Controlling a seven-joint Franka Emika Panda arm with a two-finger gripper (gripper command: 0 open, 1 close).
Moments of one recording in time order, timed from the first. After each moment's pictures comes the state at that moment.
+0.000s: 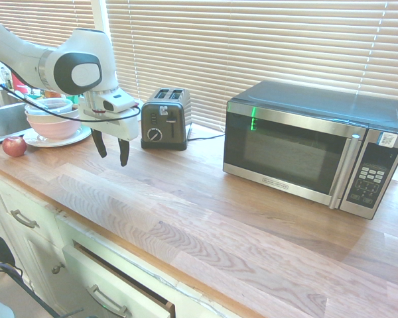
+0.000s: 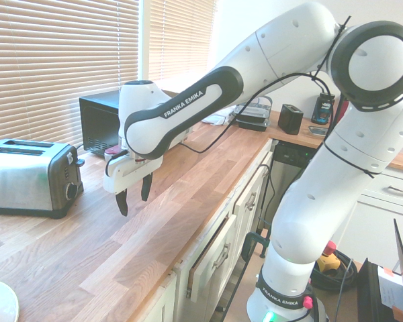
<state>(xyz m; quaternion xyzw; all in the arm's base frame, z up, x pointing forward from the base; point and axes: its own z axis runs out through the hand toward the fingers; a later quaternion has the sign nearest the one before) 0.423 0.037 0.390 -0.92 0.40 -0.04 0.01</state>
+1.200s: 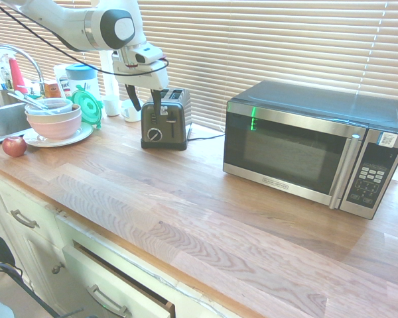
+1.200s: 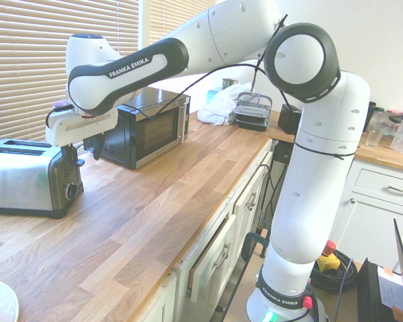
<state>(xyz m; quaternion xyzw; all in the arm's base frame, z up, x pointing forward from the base) 0.584 0.044 0.481 -0.90 0.41 -0.12 0.02</state>
